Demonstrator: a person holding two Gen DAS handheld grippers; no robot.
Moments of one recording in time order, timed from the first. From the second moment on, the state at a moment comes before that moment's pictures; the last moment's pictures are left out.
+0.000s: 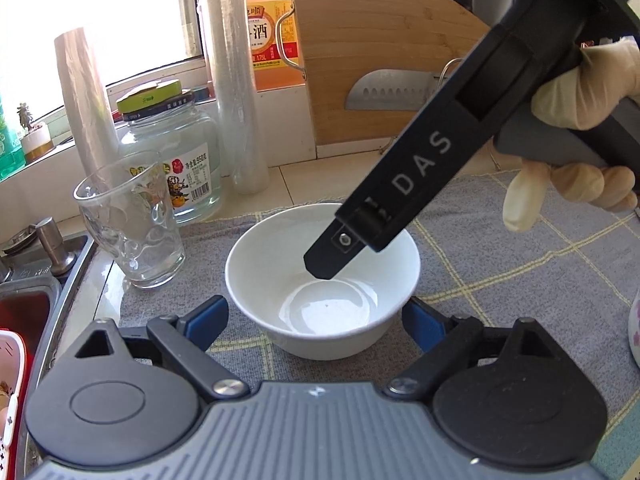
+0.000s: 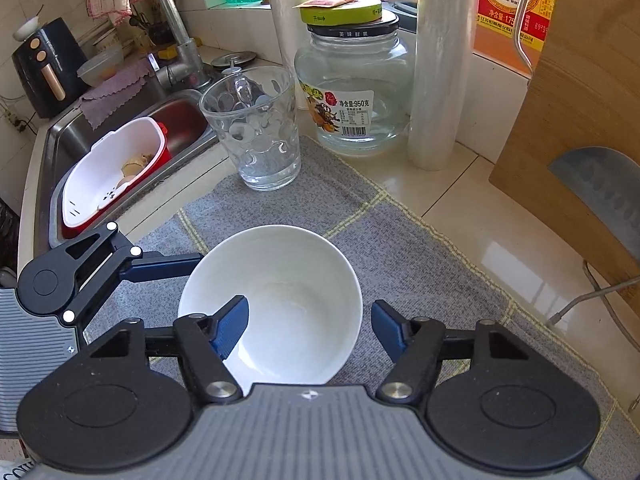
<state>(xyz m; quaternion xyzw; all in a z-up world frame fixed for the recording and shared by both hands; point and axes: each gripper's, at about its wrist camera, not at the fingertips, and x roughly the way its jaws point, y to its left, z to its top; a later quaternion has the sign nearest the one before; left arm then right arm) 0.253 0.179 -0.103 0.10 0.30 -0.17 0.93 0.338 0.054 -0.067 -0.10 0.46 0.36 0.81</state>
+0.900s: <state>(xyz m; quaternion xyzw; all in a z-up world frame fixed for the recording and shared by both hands) 0.247 0.173 -0.092 0.10 0.30 -0.19 0.93 0.332 0.047 -0.063 -0.08 0.46 0.36 0.81</state>
